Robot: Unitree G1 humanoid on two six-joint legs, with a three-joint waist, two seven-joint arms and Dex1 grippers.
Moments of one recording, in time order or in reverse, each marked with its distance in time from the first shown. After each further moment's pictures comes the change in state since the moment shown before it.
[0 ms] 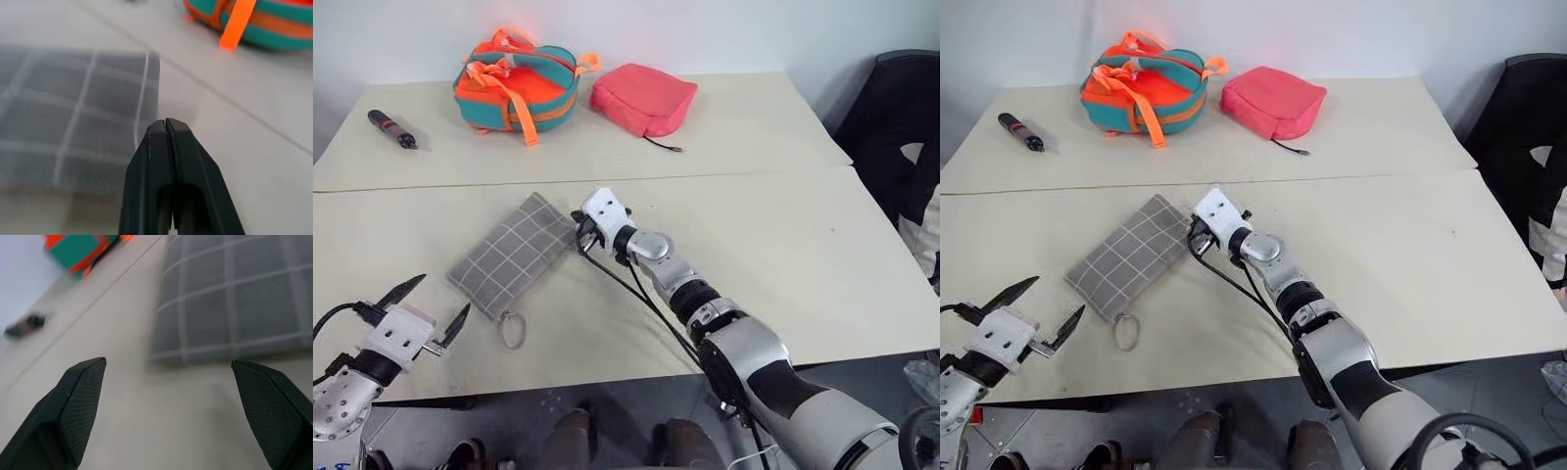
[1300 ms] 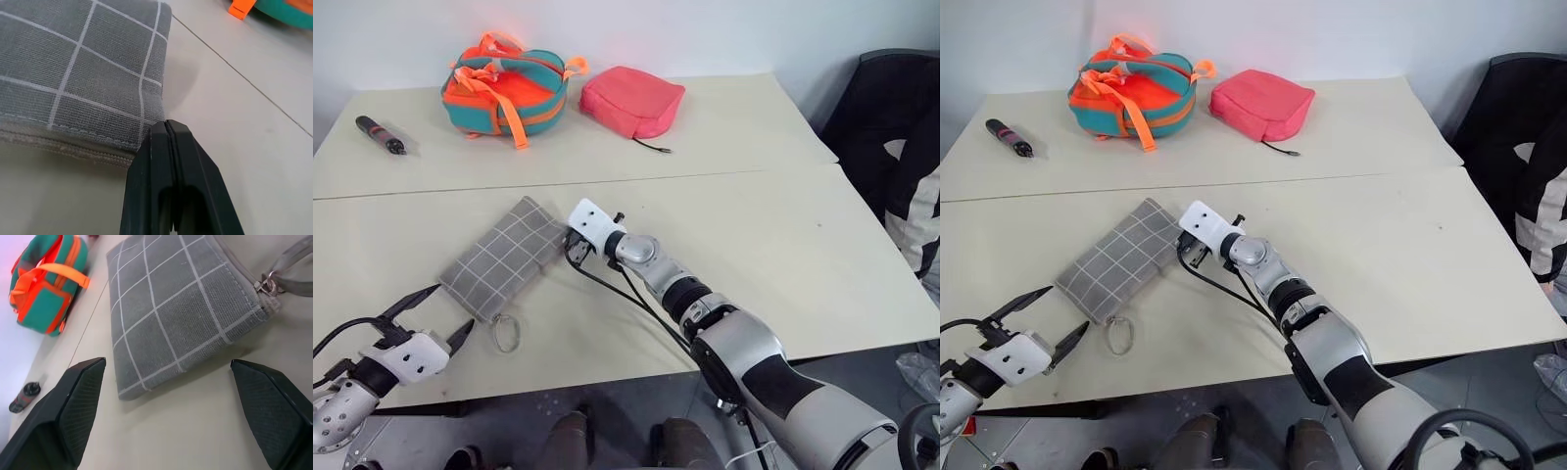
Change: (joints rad) left arm 0.054 0.123 -0.045 0.077 0.168 -0.224 0.087; right arm -0.054 0.030 0.062 0.049 -0.091 0.068 -0.076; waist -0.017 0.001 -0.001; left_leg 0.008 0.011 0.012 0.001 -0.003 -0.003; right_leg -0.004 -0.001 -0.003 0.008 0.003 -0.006
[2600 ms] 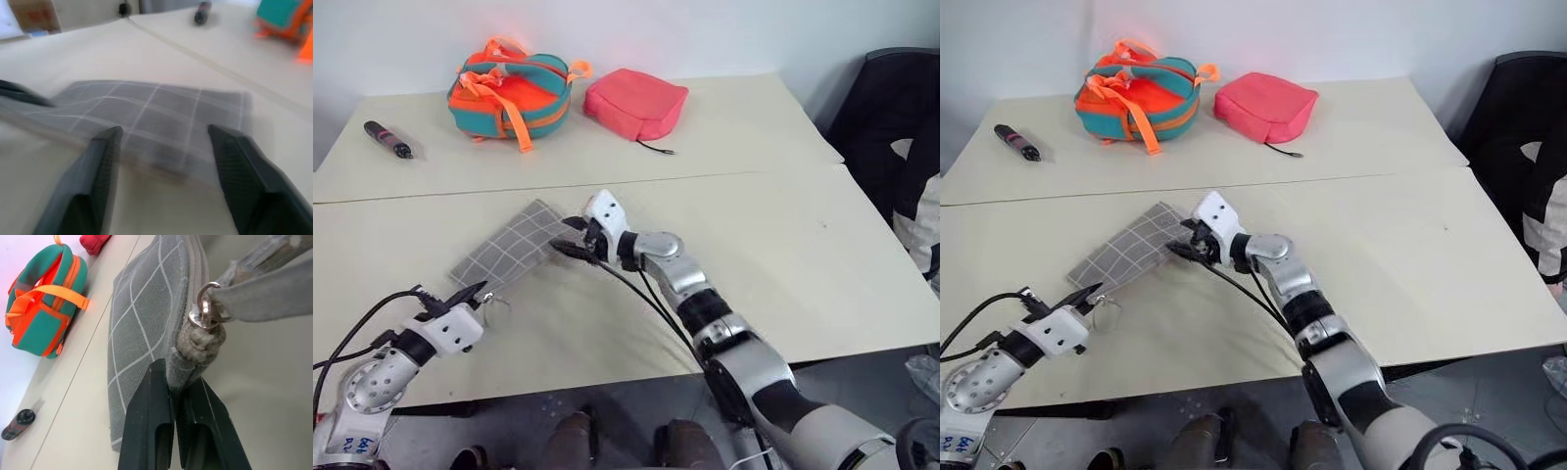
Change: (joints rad) left arm -0.190 -0.036 -0.196 -0.047 0.065 0.160 0.063; right arm 0.327 -0.122 -0.039 -0.750 0.337 0.458 0.565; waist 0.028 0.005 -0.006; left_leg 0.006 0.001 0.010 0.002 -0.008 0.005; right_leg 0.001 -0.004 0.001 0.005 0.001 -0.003
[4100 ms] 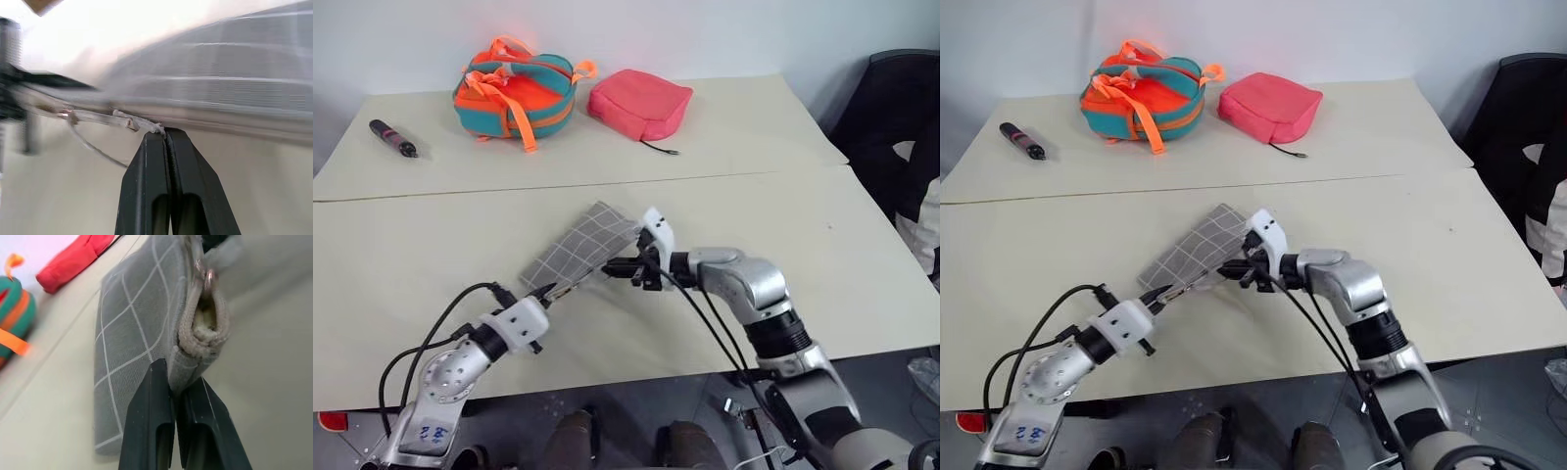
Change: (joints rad) left arm 0.016 -0.157 -0.131 -0.318 -0.176 0.311 -0.146; right arm 0.068 -0.348 0.020 -0.310 0.243 0.558 -0.070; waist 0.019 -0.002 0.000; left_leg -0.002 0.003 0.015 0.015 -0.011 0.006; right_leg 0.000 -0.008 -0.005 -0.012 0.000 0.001
